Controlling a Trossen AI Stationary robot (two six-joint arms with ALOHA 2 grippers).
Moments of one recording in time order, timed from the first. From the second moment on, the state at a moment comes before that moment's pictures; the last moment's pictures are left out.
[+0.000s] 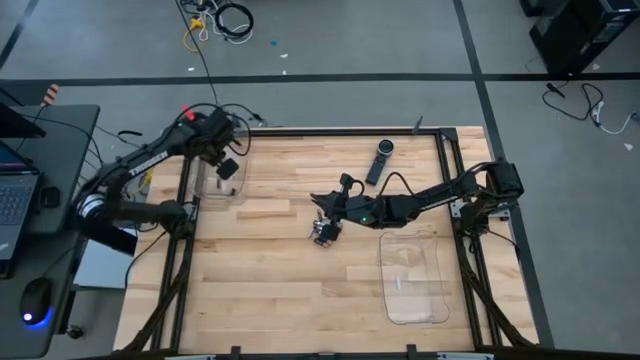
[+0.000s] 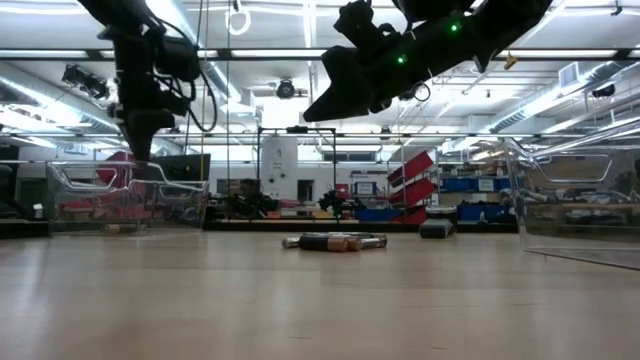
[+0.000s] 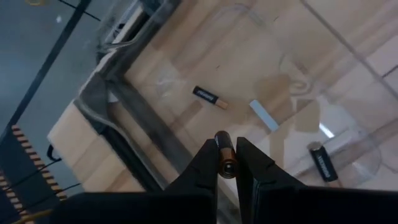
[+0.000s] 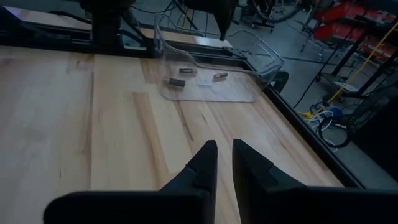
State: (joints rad) left arm 0.86 1.19 0.94 -1.03 -0.30 0.10; right arm 0.09 1.72 0.93 0.41 0.50 -0.08
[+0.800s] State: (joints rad) left arm 0.87 1.32 0.91 -0.72 -0.23 0.13; right arm 0.09 1.72 0.93 0.40 0.50 -0.07
